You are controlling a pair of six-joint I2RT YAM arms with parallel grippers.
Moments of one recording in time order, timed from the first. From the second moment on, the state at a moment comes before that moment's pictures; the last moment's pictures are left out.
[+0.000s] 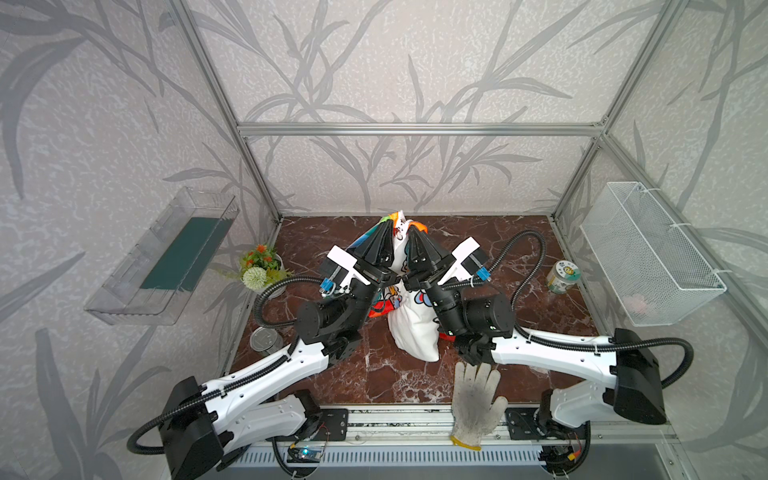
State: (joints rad) left arm -0.88 1.08 0.80 1.19 -0.17 0.16; right arm 1.18 1.47 1.08 1.23 0.43 -0.10
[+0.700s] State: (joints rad) left arm -0.90 1.07 0.81 1.18 -0.15 0.36; right arm 1.24 1.47 1.08 1.26 0.48 -0.09
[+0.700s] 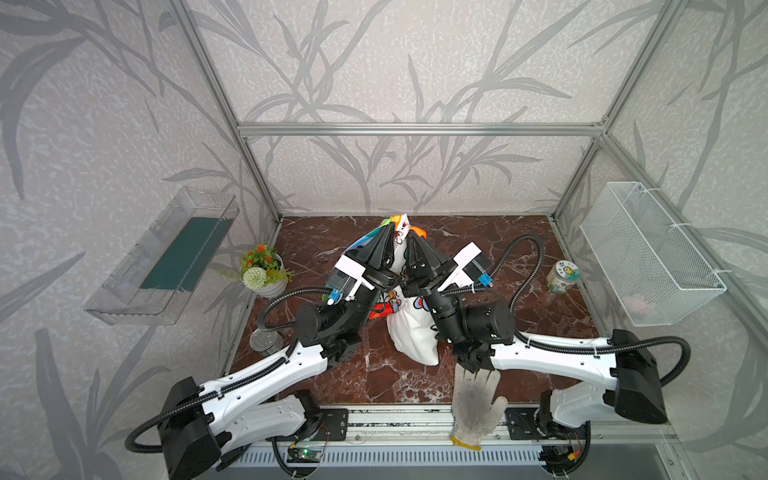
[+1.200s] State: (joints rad) left arm -0.94 1.07 0.82 1.19 -0.19 0.44; right arm 1.27 1.47 1.13 1.26 0.51 -0.19
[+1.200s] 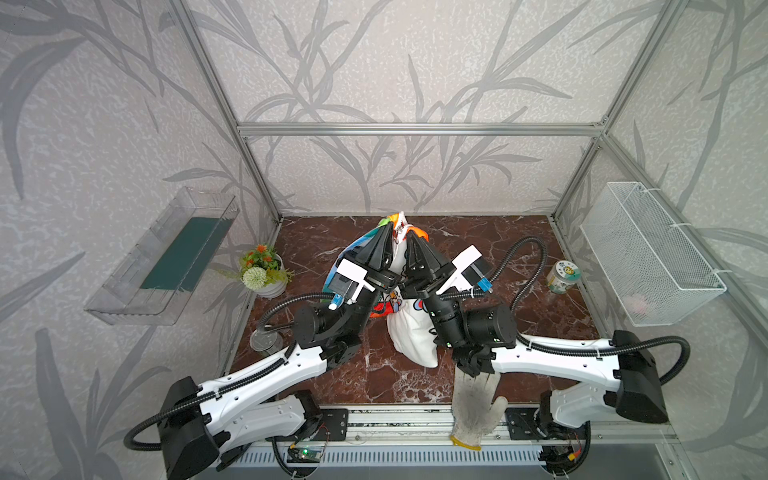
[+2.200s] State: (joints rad) left arm -0.56 1.21 0.90 0.97 -0.26 0.17; right arm 0.57 1.35 1.26 0.39 0.16 0.09
